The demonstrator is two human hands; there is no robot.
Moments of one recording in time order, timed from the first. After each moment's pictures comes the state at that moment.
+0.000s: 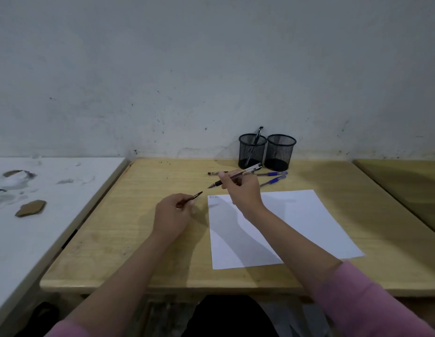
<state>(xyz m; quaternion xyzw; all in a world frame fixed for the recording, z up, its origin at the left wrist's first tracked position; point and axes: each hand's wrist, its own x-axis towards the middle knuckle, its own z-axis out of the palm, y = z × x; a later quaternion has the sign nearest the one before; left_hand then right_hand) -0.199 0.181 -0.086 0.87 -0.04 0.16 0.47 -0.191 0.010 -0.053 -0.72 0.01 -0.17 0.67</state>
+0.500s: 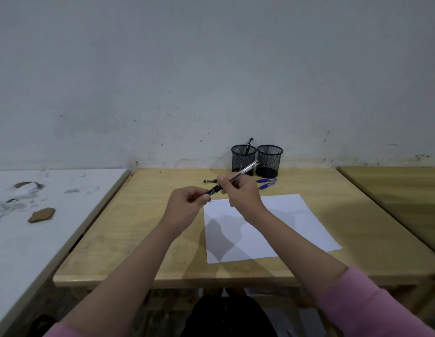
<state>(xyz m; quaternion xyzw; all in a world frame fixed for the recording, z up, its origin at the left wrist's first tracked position) -0.245 0.153 -0.023 0.77 -0.11 0.06 0.62 -0.246 0.002 -0.013 -0.72 -0.06 -0.16 0.67</state>
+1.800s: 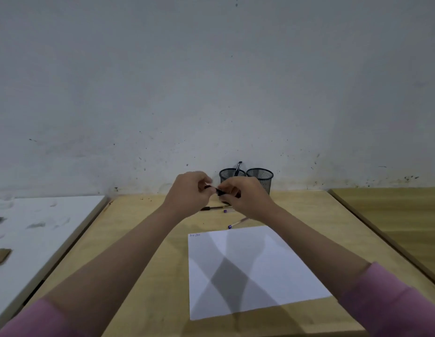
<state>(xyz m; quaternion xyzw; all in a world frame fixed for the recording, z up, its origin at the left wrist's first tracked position) -0.170 0.106 0.041 0.88 -0.22 0.18 0.39 -0.181 -0.064 0.022 -0.90 -0.18 -0.24 0.32</state>
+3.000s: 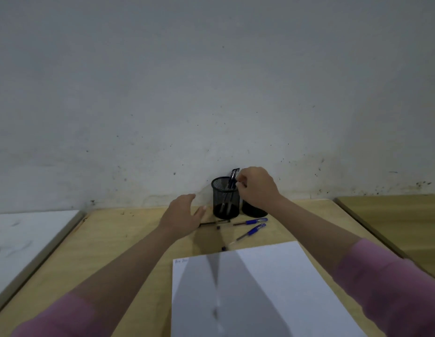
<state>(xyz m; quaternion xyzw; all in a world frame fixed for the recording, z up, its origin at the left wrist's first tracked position) -0.074 0.085 -0.029 0.93 -0.17 0.09 0.32 -0.079 -0.123 0.019 -0.95 -0.04 -0.25 0.19</state>
